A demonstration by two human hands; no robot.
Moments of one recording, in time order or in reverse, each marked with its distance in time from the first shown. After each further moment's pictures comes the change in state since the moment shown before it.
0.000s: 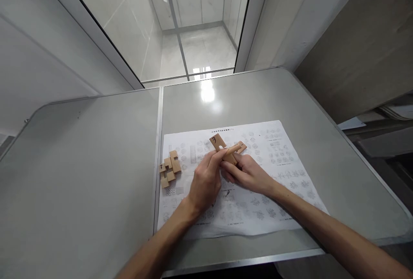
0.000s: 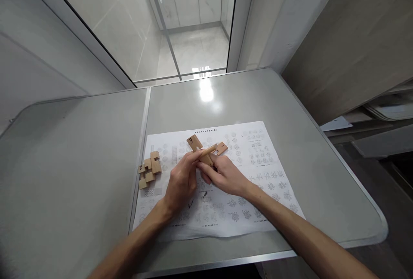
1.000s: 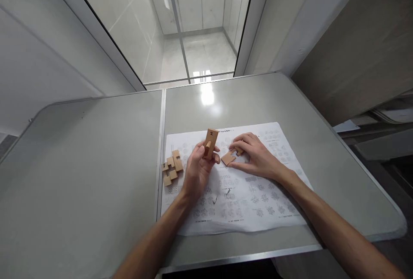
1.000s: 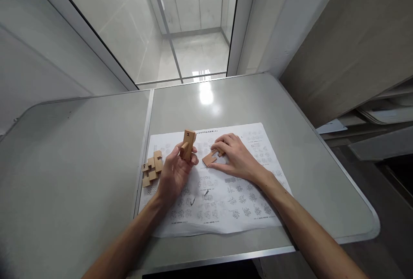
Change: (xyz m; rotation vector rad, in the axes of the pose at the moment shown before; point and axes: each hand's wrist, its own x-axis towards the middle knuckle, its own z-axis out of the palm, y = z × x) left_hand 0.016 0.007 -0.014 -0.890 0.193 -0.534; right_hand 0.006 0.017 -0.052 -0.752 0.140 -0.325
